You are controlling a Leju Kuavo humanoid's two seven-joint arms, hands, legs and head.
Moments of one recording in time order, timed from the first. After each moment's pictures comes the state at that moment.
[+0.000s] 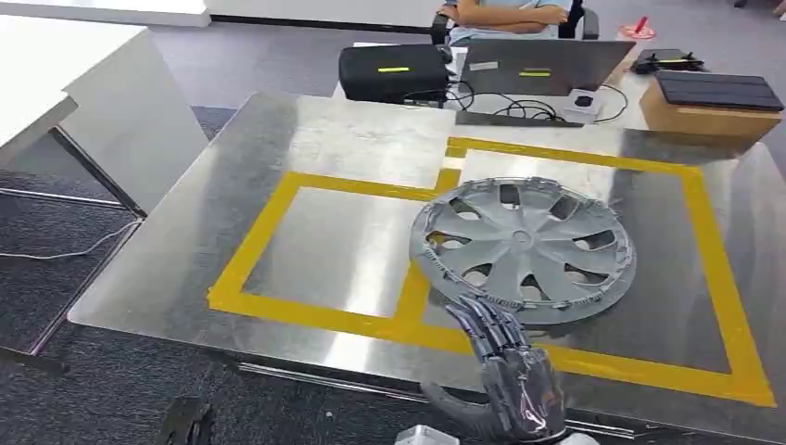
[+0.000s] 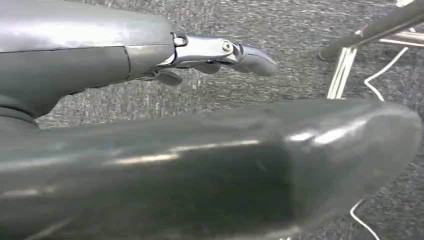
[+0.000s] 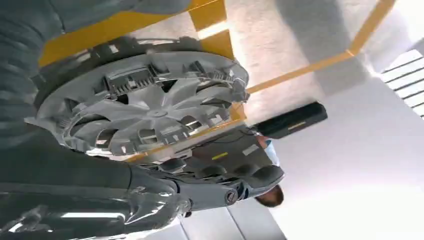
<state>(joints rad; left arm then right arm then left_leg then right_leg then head) -0.10 -0.17 1.11 -0.21 -1.00 0.00 -0.48 0.18 -0.23 0.70 -1.84 1.16 -0.49 0.01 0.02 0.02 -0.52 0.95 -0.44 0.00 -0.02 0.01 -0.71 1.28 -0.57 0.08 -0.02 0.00</state>
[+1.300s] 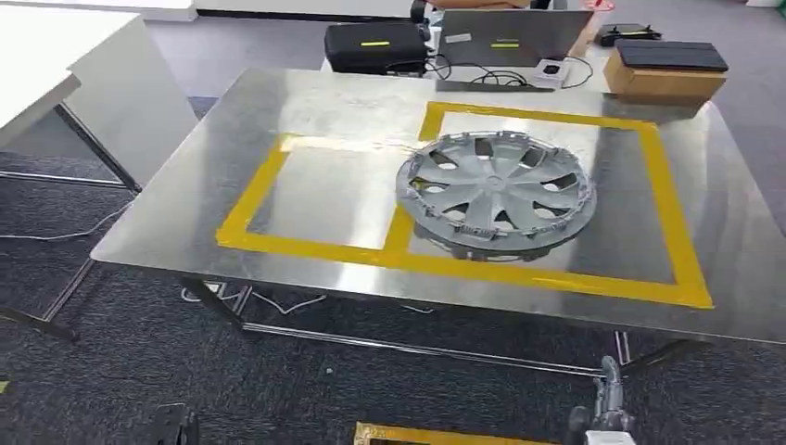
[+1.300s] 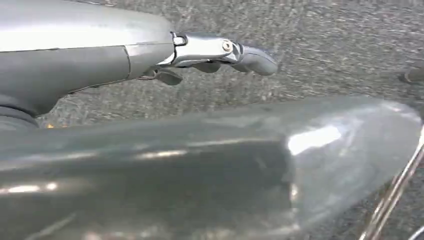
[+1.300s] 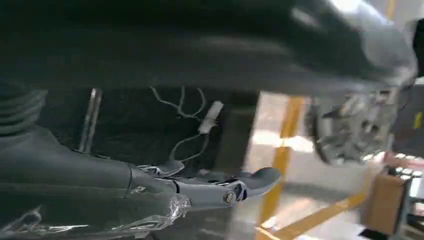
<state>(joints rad) -0.10 -0.18 1.19 -0.21 -0.98 0.05 -0.48 0.44 0.15 0.12 -1.49 0.37 -0.38 -0.69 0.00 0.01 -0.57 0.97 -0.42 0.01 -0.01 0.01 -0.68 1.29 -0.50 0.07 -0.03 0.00</state>
